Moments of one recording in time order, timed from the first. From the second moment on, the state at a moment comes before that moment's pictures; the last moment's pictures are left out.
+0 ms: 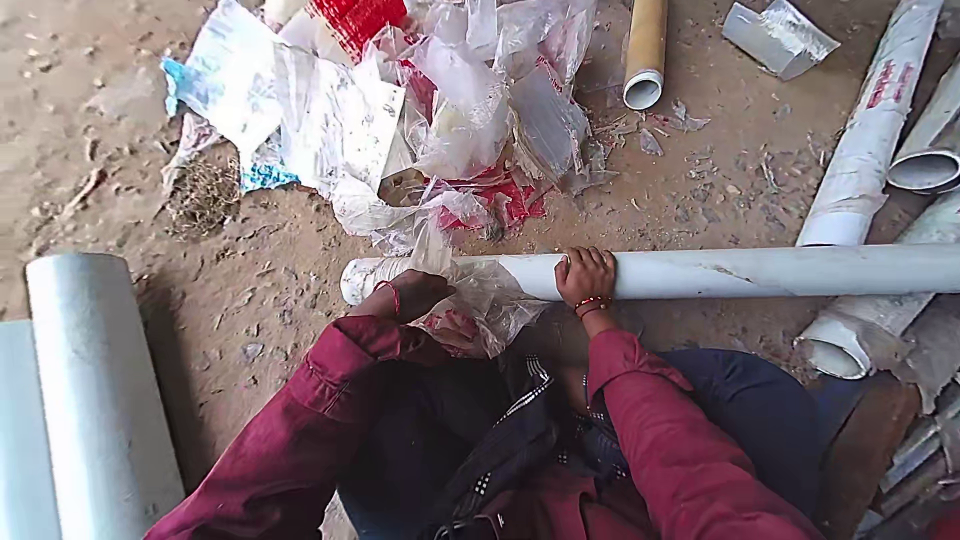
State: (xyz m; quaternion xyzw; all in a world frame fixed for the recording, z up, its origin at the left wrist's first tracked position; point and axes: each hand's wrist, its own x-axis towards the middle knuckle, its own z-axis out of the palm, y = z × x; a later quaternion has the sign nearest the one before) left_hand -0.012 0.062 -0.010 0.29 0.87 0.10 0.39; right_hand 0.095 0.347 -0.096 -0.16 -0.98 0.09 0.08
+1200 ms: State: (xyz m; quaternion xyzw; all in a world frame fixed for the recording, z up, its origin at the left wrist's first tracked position) left_hand 0.054 0.139 0.033 0.29 0.88 0.05 0.38; right_hand 0.038 0.355 -0.037 -0.21 -0.95 0.08 -0.22
